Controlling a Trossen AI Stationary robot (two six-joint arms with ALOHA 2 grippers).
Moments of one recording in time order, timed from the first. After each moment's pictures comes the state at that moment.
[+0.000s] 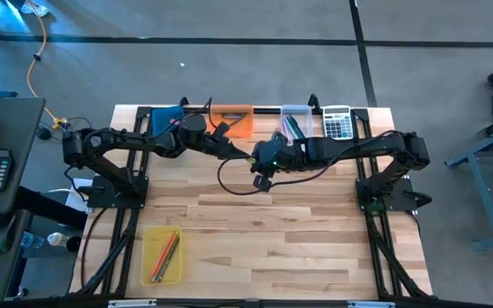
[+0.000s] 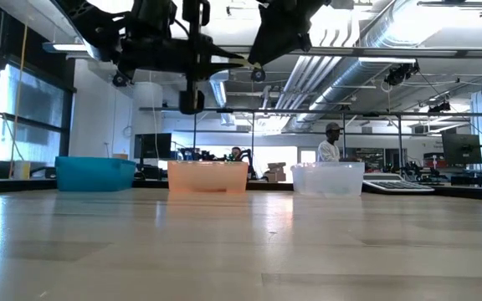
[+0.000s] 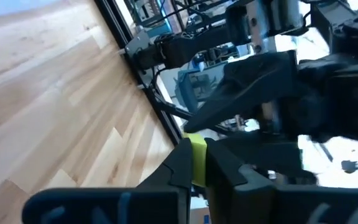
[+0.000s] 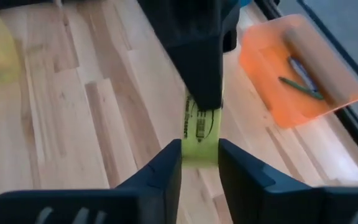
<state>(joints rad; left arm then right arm) 0.47 1.49 0.73 0.58 0.57 -1.10 0.02 1.64 1.46 -0.63 0.31 0.23</state>
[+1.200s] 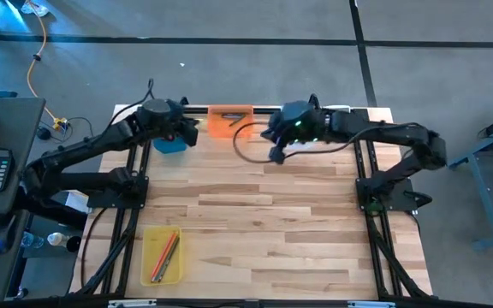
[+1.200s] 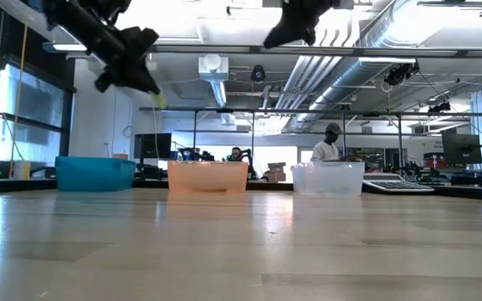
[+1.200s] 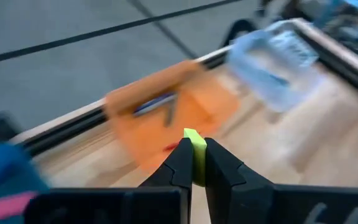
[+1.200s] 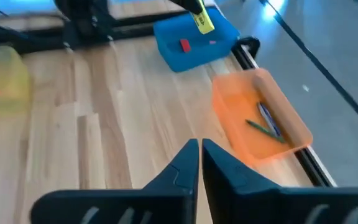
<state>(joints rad) 0.73 0.95 0.73 -0.34 -0.08 -0.30 -0.21 1.46 1.39 -0.55 0.07 -0.01</state>
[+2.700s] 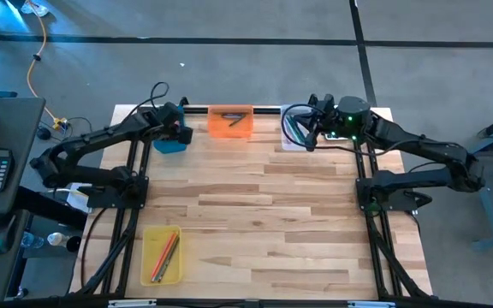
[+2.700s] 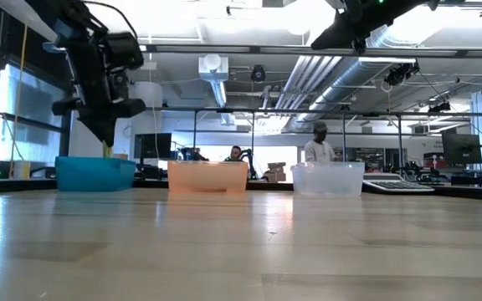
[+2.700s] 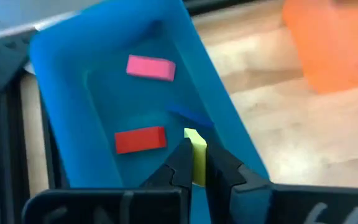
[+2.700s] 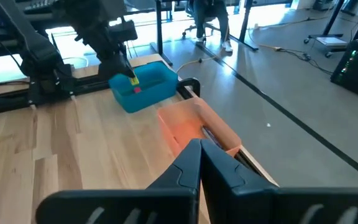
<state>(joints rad) 0.85 1.17 0.73 -0.69 -0.35 -0.51 -0.43 1.01 0.92 -0.22 0.02 -0.03</state>
